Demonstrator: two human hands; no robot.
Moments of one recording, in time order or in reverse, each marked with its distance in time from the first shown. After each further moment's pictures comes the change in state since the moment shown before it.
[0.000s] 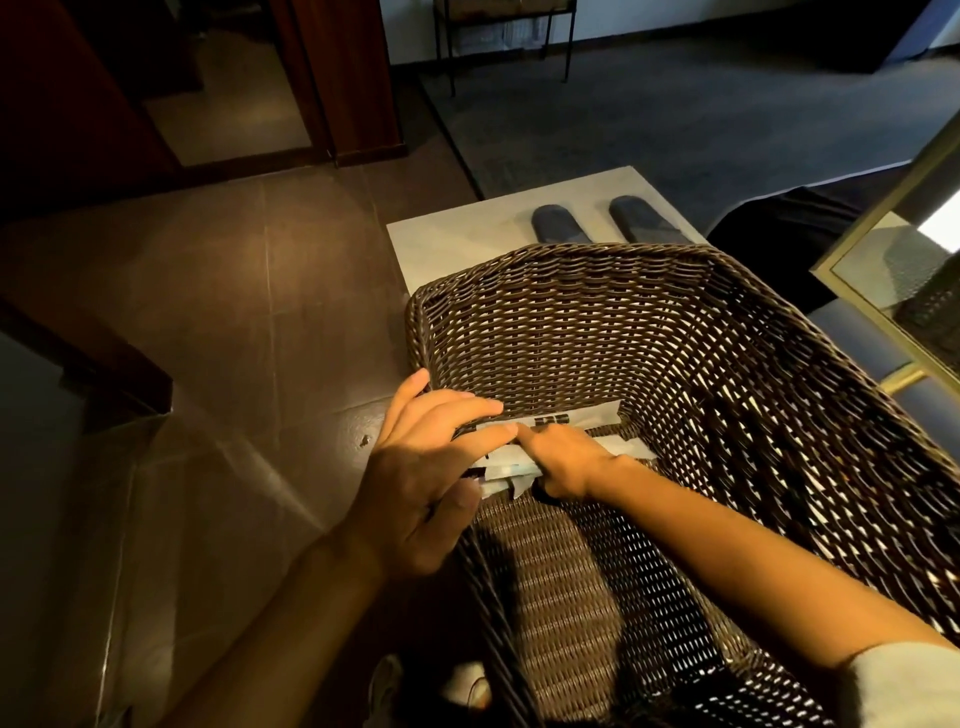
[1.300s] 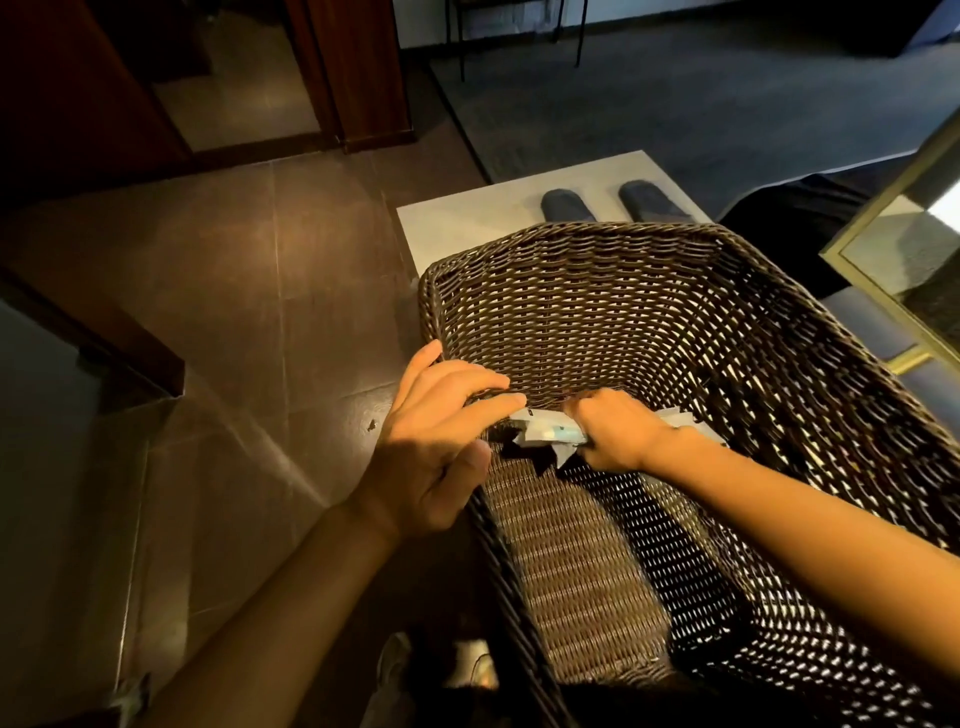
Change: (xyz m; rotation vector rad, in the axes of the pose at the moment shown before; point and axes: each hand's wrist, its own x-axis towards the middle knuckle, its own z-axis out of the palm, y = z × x) left_hand -0.006 -0.007 0.005 0.069 0.075 0.070; right_hand -0.051 0.017 -0.037 -0.052 0.068 0.044
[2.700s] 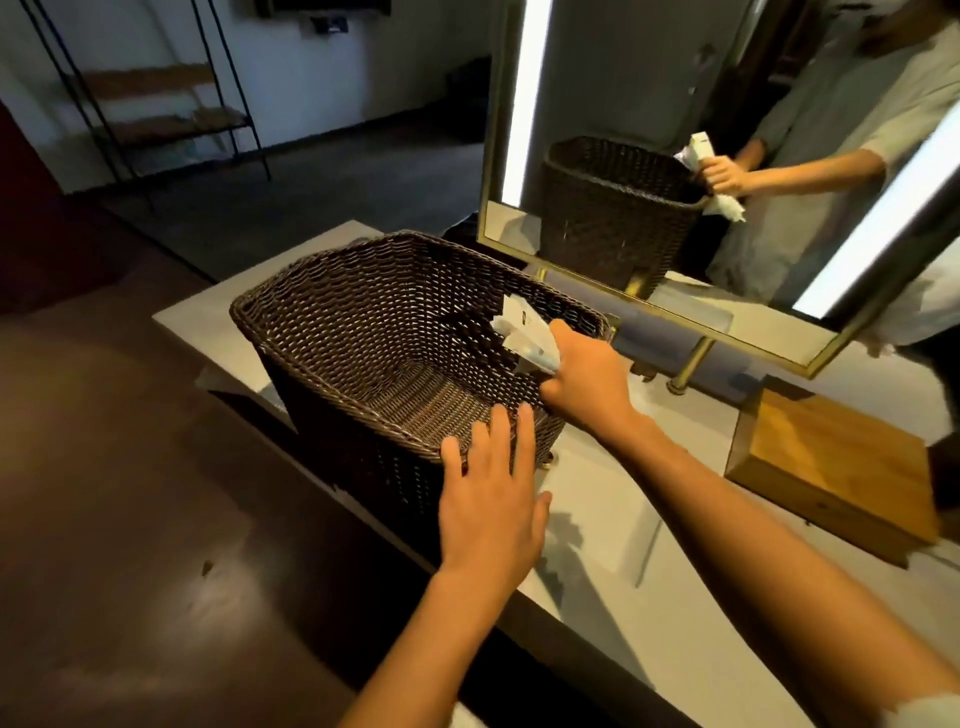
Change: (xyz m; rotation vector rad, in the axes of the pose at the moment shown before) left_hand -0.112 0.220 0.009 0.443 -0.426 0.171; right_hand -0.288 -0.122 -0.031 0.231 0.763 0.917
